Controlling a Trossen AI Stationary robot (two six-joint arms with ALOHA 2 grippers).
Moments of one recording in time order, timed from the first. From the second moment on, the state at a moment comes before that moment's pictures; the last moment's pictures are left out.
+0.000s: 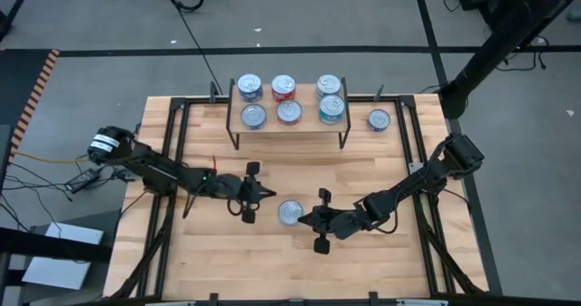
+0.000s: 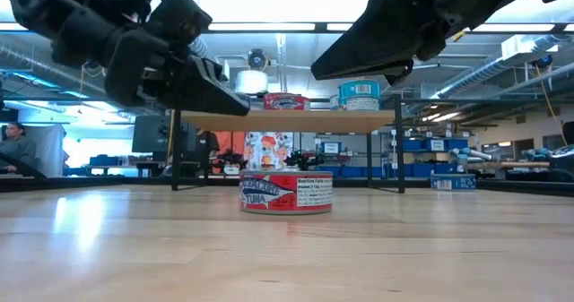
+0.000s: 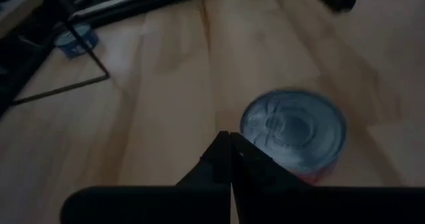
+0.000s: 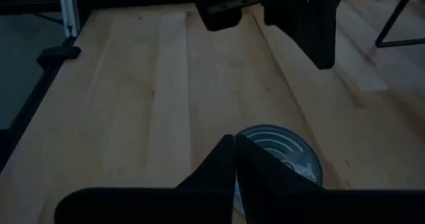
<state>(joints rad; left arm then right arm) -0.23 1.45 0.49 0.53 -0.25 0.16 0.47 1.72 0.90 0.26 0.50 0.35</state>
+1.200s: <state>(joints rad) -0.10 1.79 0.52 0.83 -0.12 0.15 0.42 1.85 0.93 0.16 0.27 0.38</state>
